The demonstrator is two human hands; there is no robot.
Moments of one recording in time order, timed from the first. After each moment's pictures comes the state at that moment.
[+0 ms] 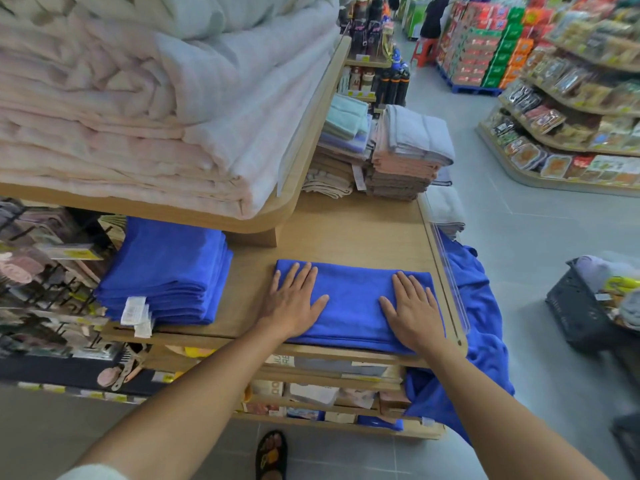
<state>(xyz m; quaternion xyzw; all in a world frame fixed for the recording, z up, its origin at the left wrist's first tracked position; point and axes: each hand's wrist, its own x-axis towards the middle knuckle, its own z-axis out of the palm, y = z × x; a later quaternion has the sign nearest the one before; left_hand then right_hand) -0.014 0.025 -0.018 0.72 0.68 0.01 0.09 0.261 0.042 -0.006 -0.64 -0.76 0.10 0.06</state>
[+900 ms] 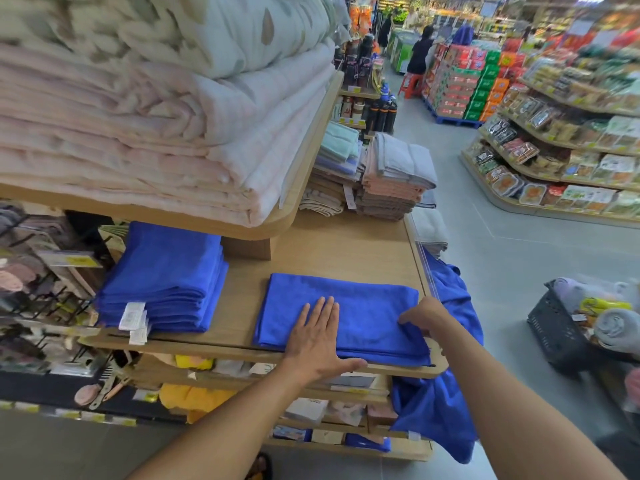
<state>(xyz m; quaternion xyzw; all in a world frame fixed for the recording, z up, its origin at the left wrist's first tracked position) 0.057 -0.021 -0.021 0.76 0.64 0.02 0.09 0.288 0.063 0.063 -0.78 -0.52 0.35 0.06</state>
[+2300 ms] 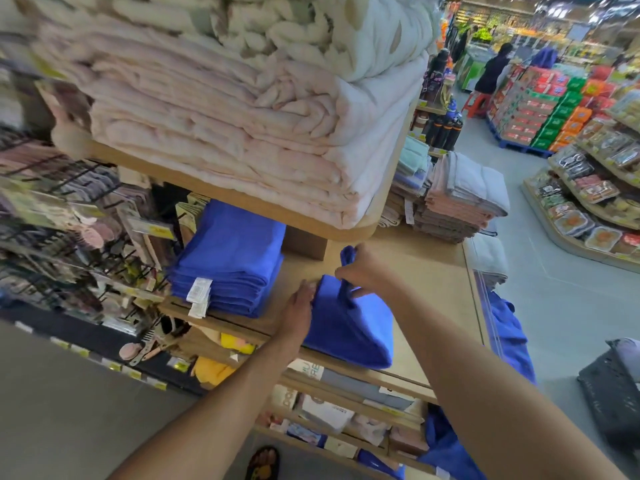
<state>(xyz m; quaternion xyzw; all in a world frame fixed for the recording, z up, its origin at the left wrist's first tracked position) -0.045 -0.025 0.027 0.25 0.61 0.56 0.50 0.062 0.072 0.132 -0.58 -0.69 0.42 0.10</state>
